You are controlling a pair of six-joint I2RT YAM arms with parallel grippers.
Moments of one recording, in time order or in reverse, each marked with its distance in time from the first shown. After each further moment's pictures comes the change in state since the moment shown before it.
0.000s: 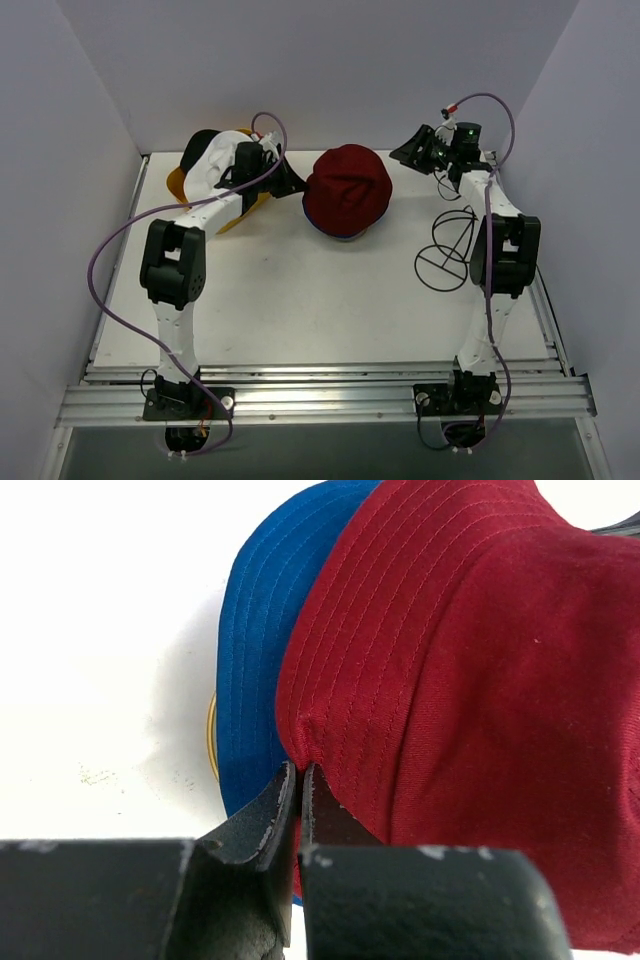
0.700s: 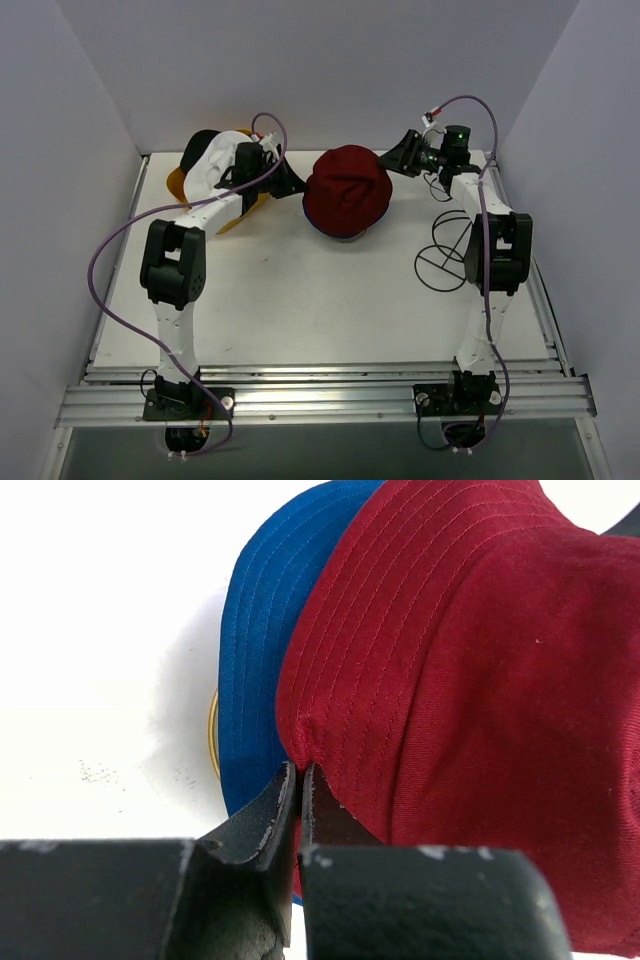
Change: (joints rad) left arm 0.000 0.004 0.003 -0.008 -0.001 0.000; right arm 0.033 0.021 -0.013 0.084 -0.203 0.004
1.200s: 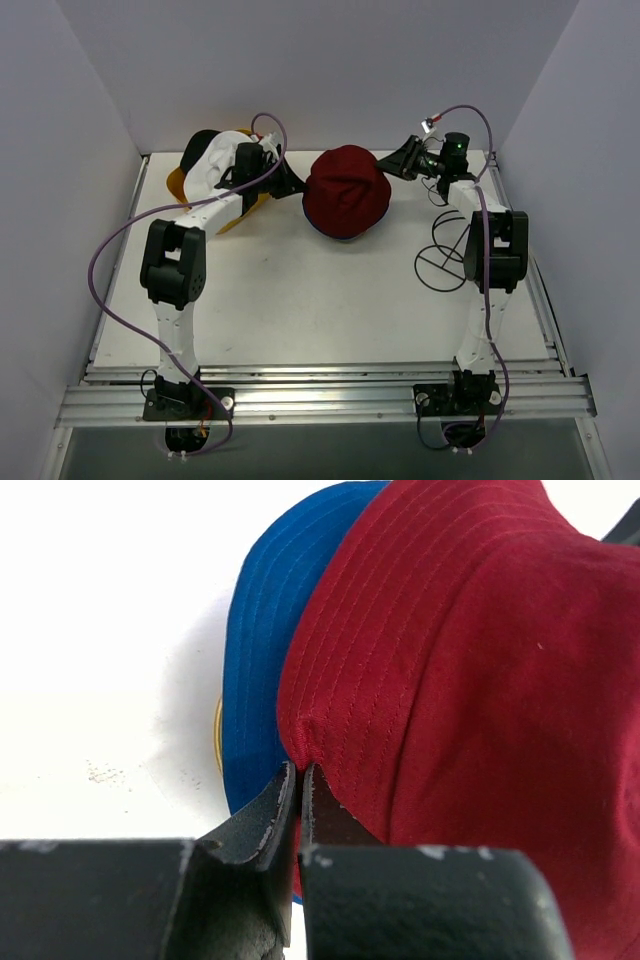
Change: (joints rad) left arm 0.000 0.002 0.000 -0.001 -0.010 0.002; right arm 0.000 0.045 -0.063 0.201 -0.083 0.150
